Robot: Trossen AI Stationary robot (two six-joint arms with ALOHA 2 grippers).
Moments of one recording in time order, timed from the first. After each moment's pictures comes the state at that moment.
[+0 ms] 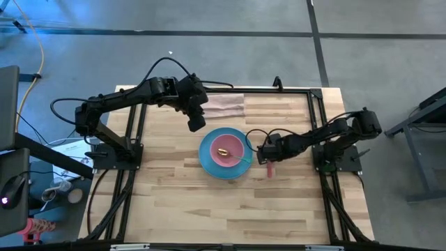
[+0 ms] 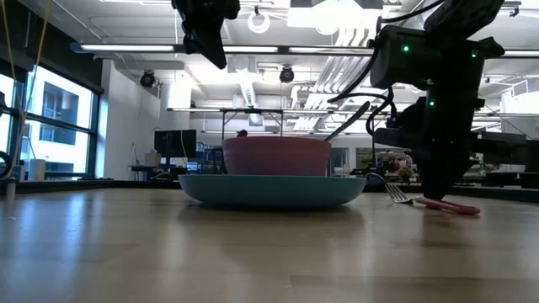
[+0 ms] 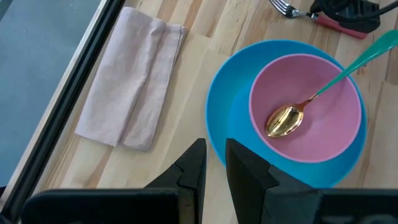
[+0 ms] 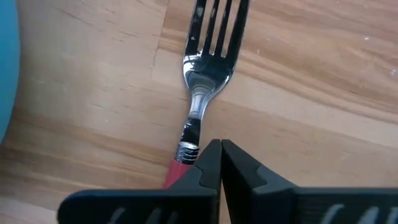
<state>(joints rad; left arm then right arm) 0.43 1.51 1.53 -1.05 -0.04 -0.03 0.08 1.55 0.72 -0.60 0.23 1.37</state>
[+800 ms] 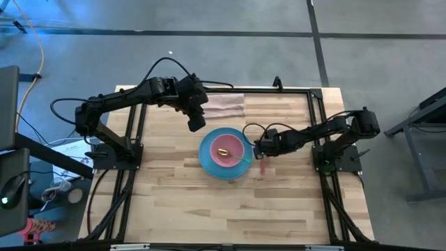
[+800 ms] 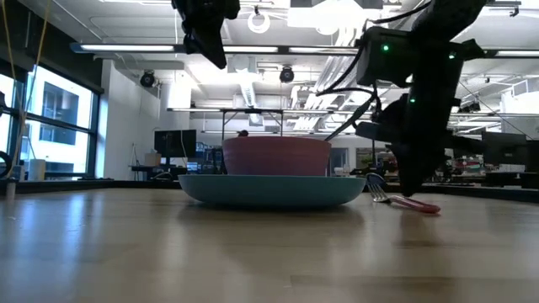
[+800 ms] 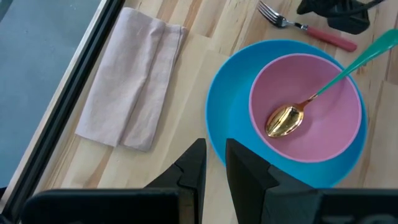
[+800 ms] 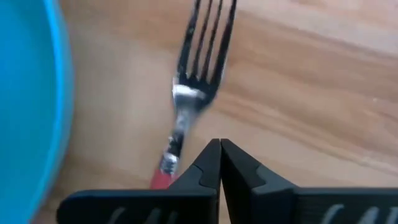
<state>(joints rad) 0.43 1.51 1.53 -1.05 -0.04 -0.02 0.02 1.56 0.77 -0.60 0.26 1.28</state>
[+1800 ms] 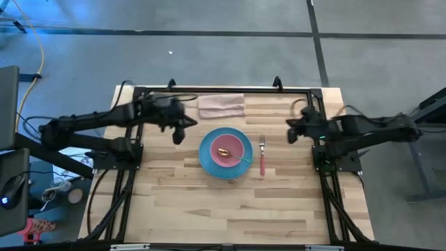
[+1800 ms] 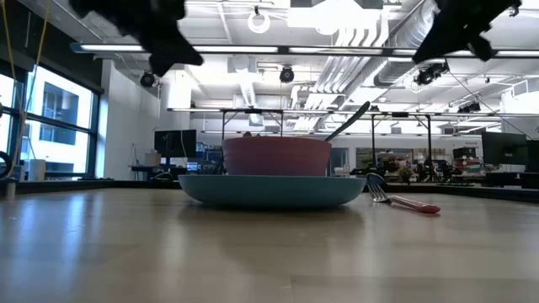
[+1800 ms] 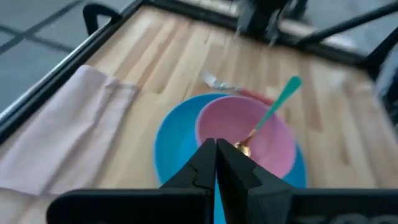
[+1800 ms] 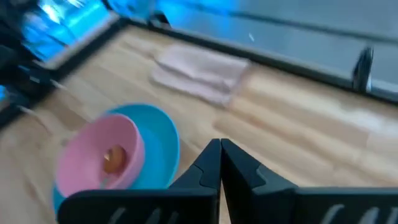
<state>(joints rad) 0.43 0.99 0.80 -0.35 0.15 -0.10 0.11 0.73 0.82 -0.83 0.65 0.84</state>
